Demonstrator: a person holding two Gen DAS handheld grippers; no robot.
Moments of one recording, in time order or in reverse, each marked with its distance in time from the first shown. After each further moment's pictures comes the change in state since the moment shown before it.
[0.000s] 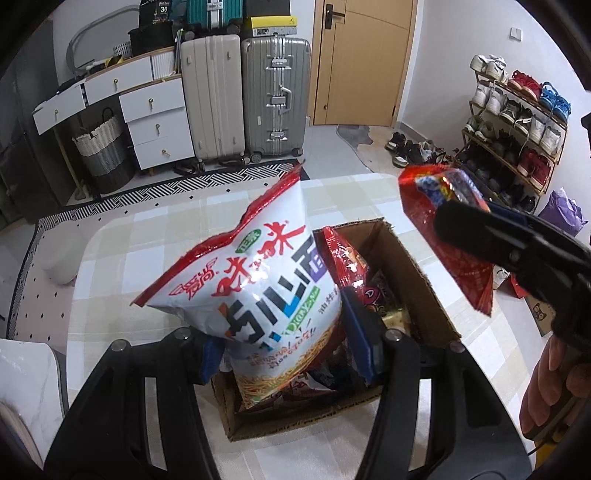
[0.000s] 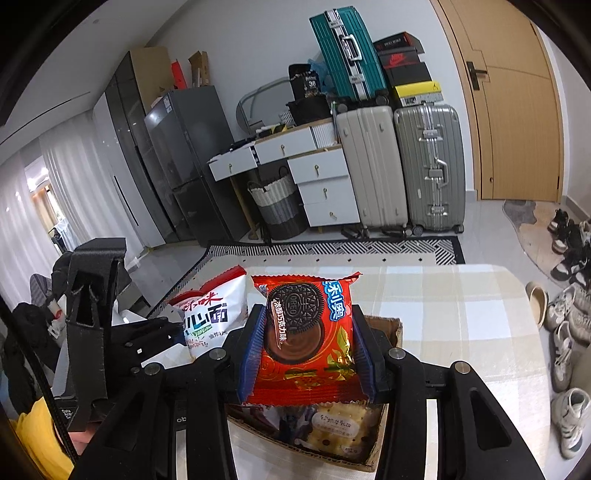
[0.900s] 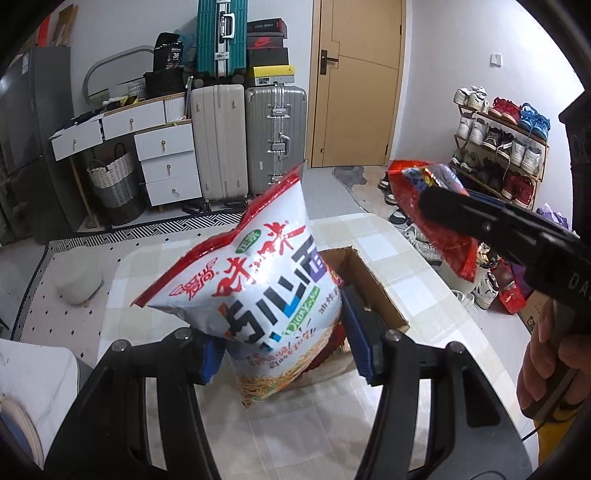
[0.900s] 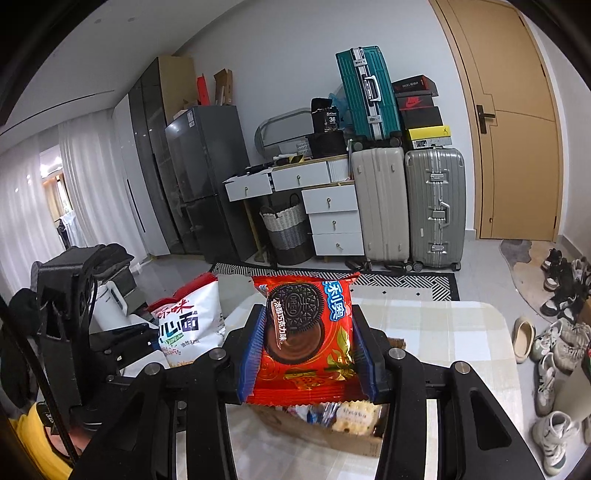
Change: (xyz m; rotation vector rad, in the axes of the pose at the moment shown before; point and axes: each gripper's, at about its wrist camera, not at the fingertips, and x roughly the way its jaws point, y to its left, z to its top) left arm -0.182 -0.006 -0.034 0.008 -0.181 -0.001; right arm -0.087 0.059 0.009 -0.097 -0.117 -0.008
